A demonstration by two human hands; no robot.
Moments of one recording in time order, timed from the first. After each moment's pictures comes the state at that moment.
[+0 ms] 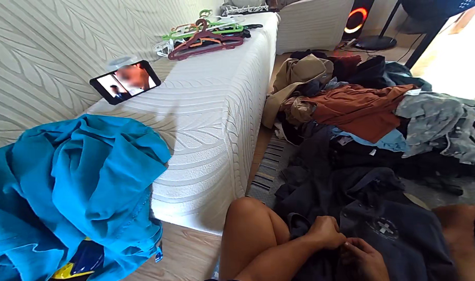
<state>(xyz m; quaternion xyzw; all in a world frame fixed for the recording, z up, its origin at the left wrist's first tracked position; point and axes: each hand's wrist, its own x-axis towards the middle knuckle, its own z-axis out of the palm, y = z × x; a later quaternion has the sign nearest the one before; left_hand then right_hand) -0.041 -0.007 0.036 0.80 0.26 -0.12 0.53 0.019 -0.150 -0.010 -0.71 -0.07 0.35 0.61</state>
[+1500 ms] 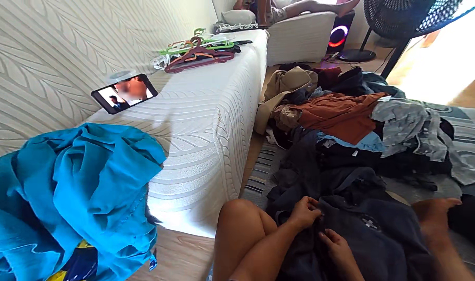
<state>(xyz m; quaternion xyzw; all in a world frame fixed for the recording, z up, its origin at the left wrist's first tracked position) -0.037 0.019 0.016 0.69 0.31 0.05 0.65 0.009 -0.133 -0.025 -0.71 -0.18 0.35 0.59</state>
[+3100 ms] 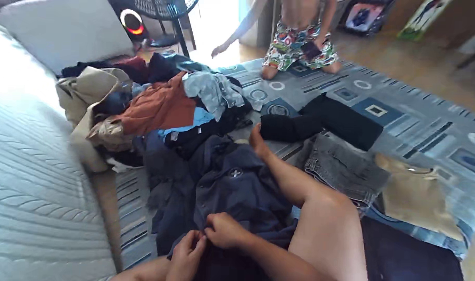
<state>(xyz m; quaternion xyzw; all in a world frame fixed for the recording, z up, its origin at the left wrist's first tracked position) -0.122 -0.010 0.056 0.87 0.20 -0.03 0.45 -0.006 -0.143 0.062 -0.77 -0.29 0.41 0.39</state>
